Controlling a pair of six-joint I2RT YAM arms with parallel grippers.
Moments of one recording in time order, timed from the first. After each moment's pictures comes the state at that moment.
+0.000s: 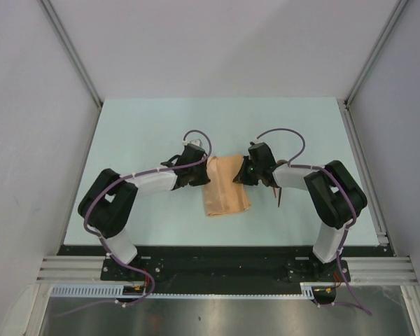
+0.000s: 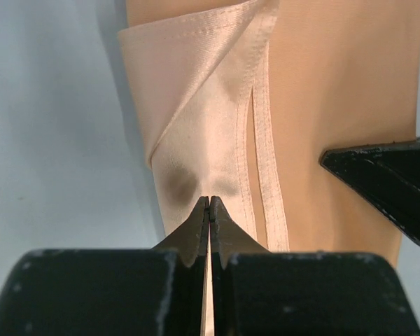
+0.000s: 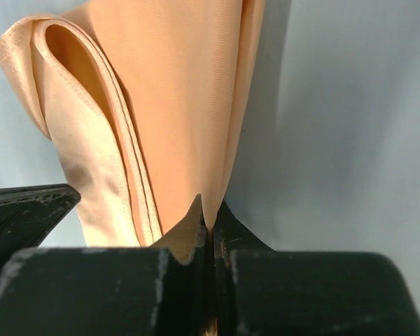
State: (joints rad) left arm -0.61 1.69 0.95 -0.12 -0.04 -0.68; right arm 0.53 1.81 0.93 0.06 -0.17 0.75
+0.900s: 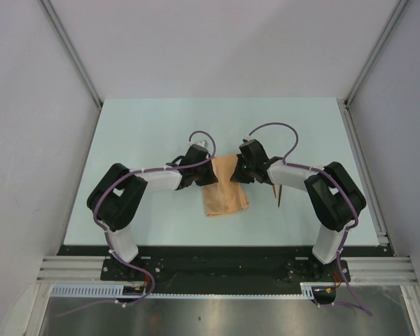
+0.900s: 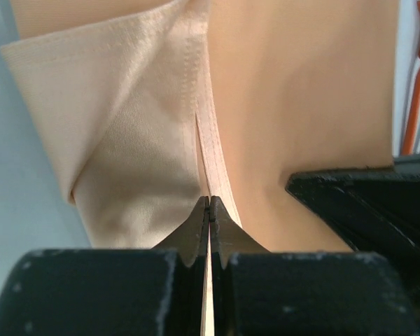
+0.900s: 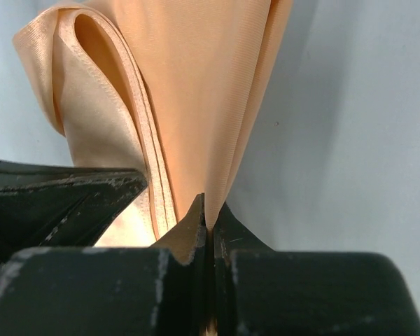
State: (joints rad) left arm -0.62 1.81 0.96 0.04 0.07 -0.73; right arm 0.60 1.80 1.04 -0.10 -0.06 0.71
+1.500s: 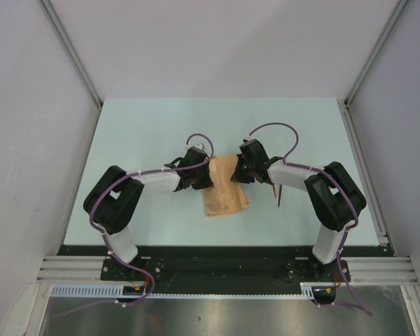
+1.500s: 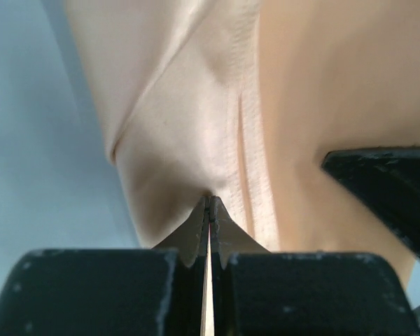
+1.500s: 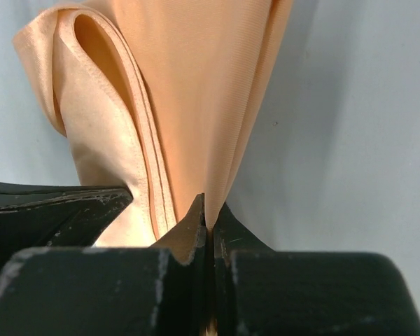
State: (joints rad) left arm -0.63 1.75 0.92 -0.06 0.02 -0.73; right arm 0.60 1.80 1.04 -0.11 -0.06 0.71
